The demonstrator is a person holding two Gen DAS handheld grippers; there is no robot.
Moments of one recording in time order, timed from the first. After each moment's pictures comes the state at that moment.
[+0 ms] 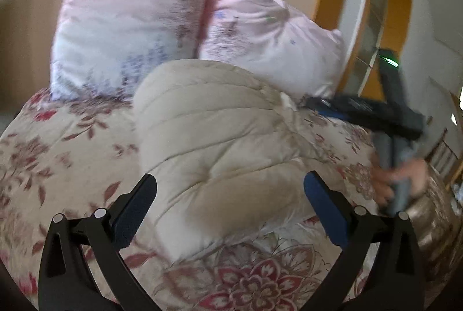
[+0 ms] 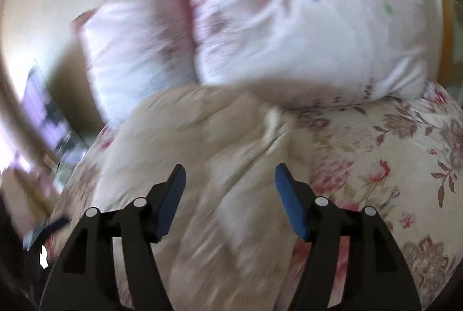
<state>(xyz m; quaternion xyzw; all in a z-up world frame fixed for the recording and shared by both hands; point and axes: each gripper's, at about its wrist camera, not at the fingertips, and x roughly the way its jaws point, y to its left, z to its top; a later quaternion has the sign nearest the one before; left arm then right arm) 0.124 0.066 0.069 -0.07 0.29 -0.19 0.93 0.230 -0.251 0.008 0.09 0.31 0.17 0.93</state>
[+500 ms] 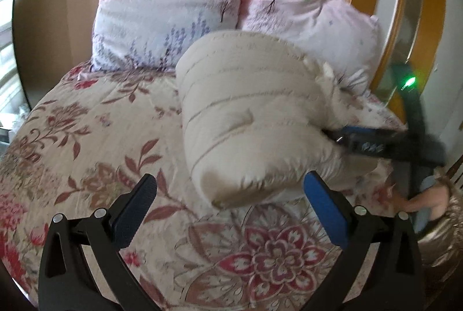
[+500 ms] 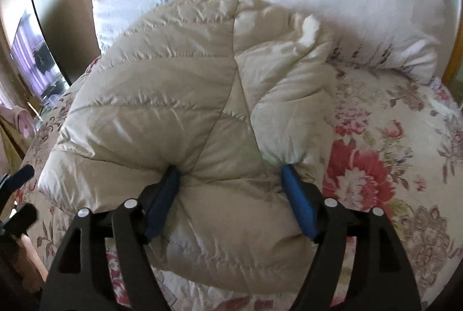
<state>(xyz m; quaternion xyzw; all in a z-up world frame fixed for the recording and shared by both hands) 0.103 0.067 0.050 -0.04 0.35 -0.09 0.93 0.216 -0.209 -0.045 -0.01 0.38 0.14 0.91</state>
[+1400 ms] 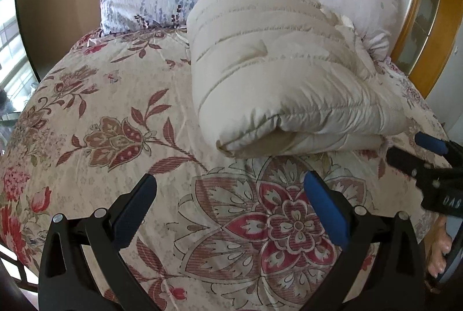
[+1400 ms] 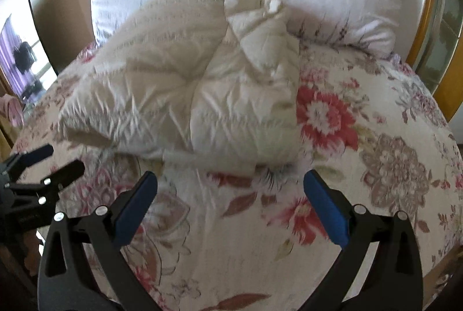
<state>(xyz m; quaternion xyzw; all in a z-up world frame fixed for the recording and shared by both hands) 0.101 0.060 0.020 -0.02 0.43 -0.05 0.90 0.121 -0.207 -0.060 -0.02 0.40 0.08 0.91</state>
